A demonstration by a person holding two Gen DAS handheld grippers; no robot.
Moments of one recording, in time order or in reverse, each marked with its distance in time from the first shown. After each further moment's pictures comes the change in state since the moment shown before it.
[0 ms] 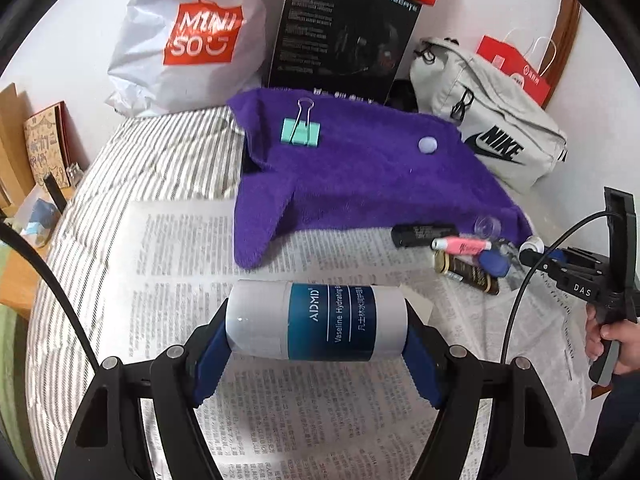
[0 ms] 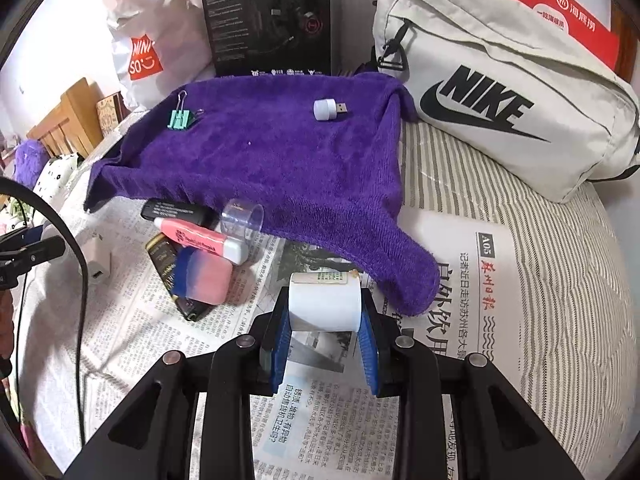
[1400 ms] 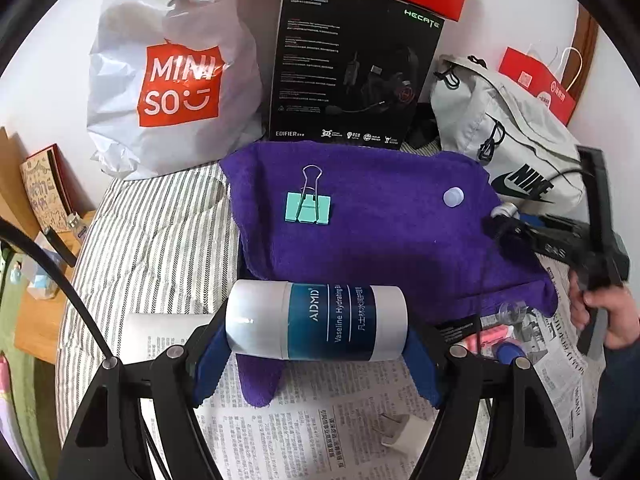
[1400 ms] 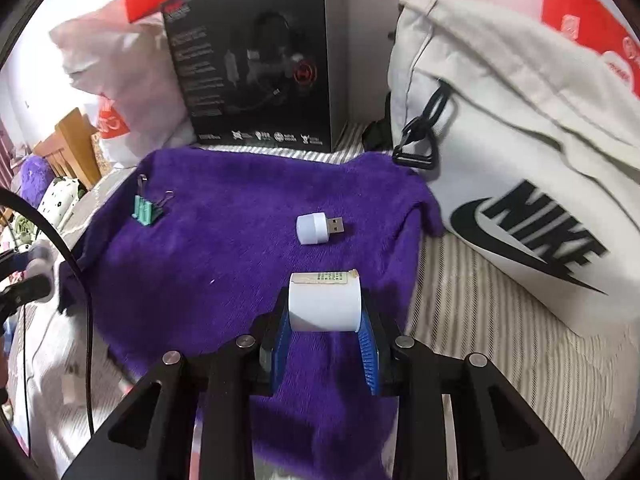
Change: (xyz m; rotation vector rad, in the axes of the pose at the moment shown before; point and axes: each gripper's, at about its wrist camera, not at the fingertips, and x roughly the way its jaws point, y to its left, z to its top) left arm 0.031 -0.008 0.086 0.035 -0.003 0.070; right arm 0.075 -0.019 0.125 -0.039 -0.051 0.033
